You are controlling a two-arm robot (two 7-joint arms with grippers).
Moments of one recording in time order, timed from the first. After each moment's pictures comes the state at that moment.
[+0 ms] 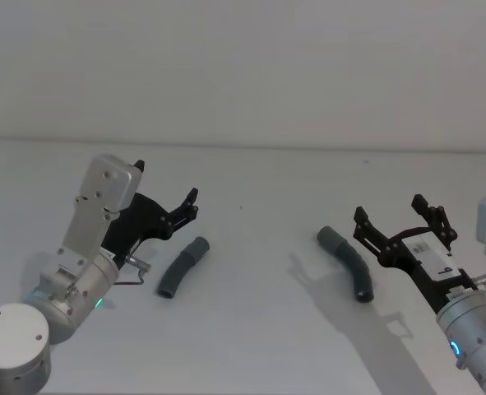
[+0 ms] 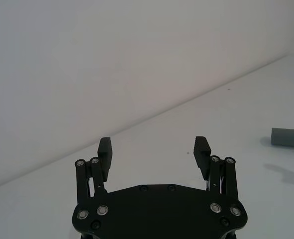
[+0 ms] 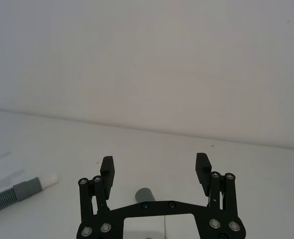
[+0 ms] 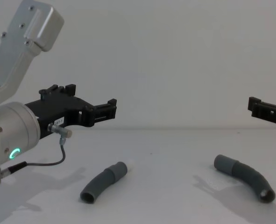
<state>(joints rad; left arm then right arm) -0.24 0.38 0.45 -1.63 -0.20 0.01 -0.01 -0.01 0.34 -0.23 -1.77 0.29 0.03 0.07</state>
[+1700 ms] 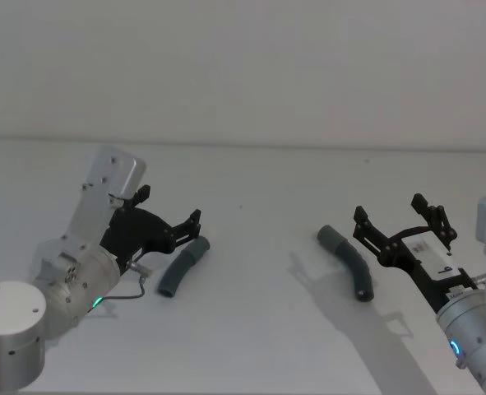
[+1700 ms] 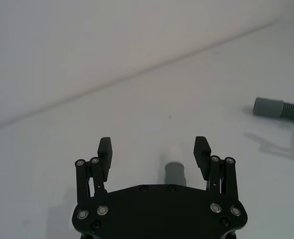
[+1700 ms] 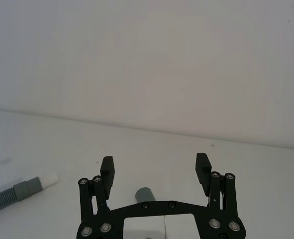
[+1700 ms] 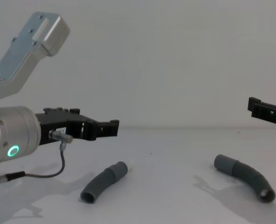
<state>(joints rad) -0.25 0.38 0.43 -1.67 -0.30 0.28 -0.08 -0.01 0.34 -0.23 -1.77 0.29 0.03 0.07</state>
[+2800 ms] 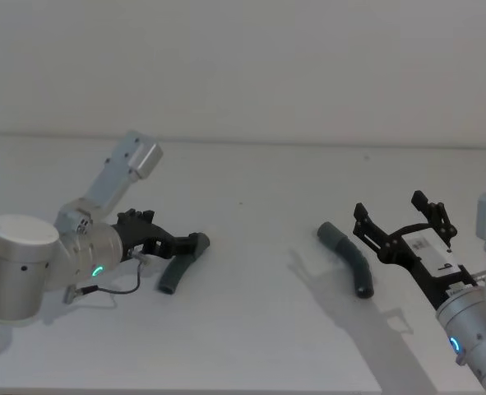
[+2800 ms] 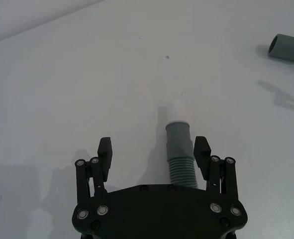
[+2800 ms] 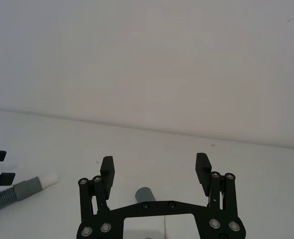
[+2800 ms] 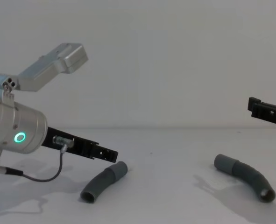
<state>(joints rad) -0.45 0.37 0.46 -1.53 -0.37 0.68 -0.21 -0.01 0.34 -0.23 -1.77 0.29 0.03 0.07</state>
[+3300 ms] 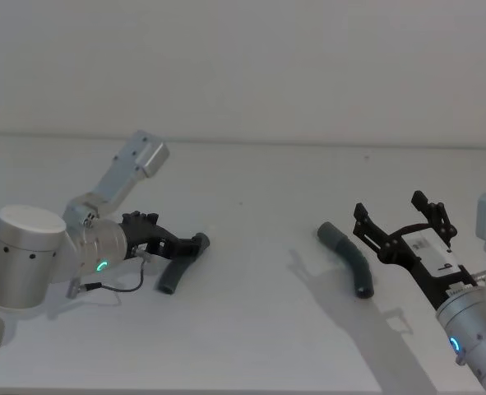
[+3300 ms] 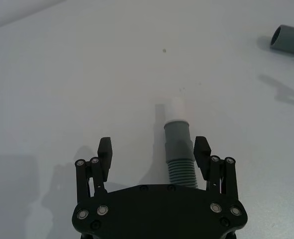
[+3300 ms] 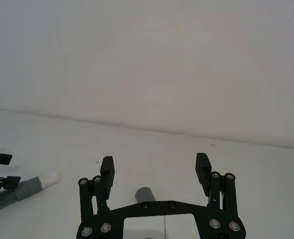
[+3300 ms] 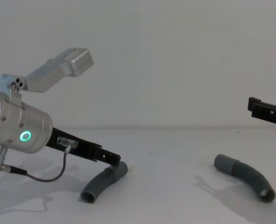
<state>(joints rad) -0.49 0.35 0.48 -1.48 -0.36 0.72 -0.25 -0.01 0.34 -0.23 -1.77 0.29 0.03 0.07</state>
